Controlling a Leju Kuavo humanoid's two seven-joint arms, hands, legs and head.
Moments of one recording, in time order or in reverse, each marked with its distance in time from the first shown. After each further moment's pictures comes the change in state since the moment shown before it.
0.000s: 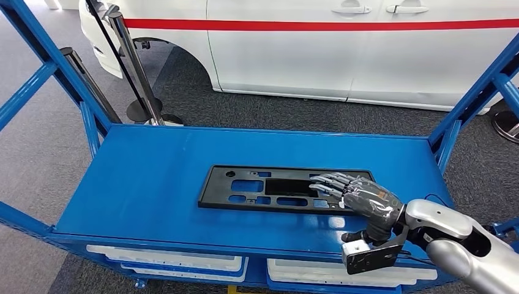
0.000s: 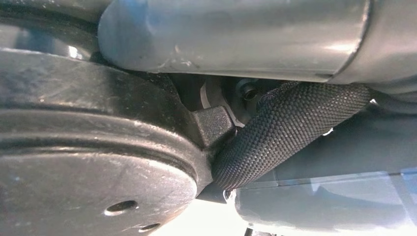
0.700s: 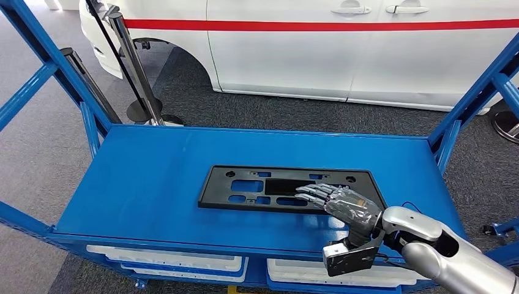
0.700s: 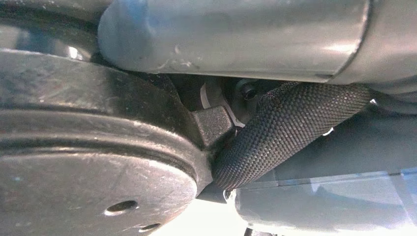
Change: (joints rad) left arm 0.000 0.004 0.000 0.000 -0.008 -0.002 -0.003; right arm -0.003 0.144 0.079 0.141 0.025 -0.022 0.000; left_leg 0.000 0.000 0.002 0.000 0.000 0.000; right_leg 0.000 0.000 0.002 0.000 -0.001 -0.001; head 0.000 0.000
